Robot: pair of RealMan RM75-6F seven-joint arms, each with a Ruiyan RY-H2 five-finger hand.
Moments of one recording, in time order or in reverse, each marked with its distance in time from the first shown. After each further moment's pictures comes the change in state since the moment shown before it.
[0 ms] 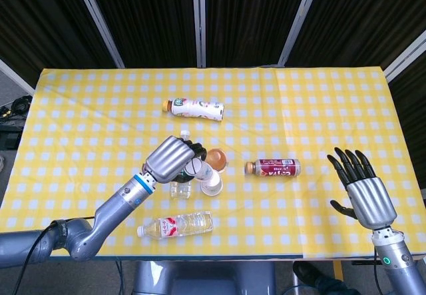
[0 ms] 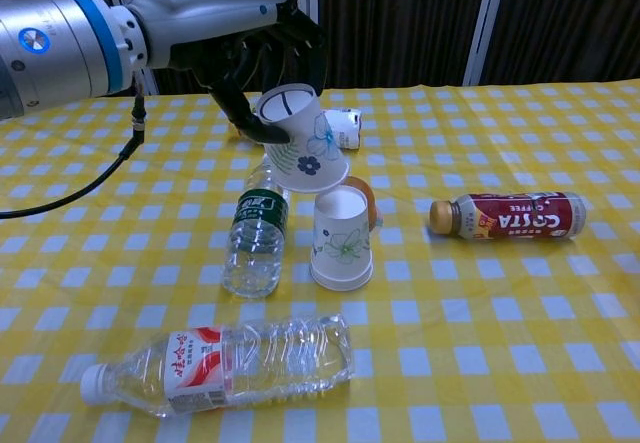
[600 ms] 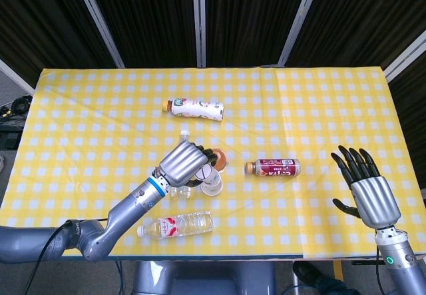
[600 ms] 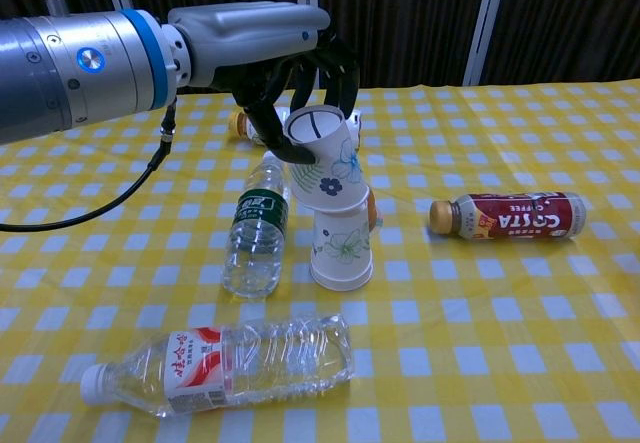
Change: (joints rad) left arm -0.070 -0.043 0.016 0.001 -0.105 -0.006 0.112; right arm -0.009 0.008 0.016 -0.002 -0.001 -0.001 0.017
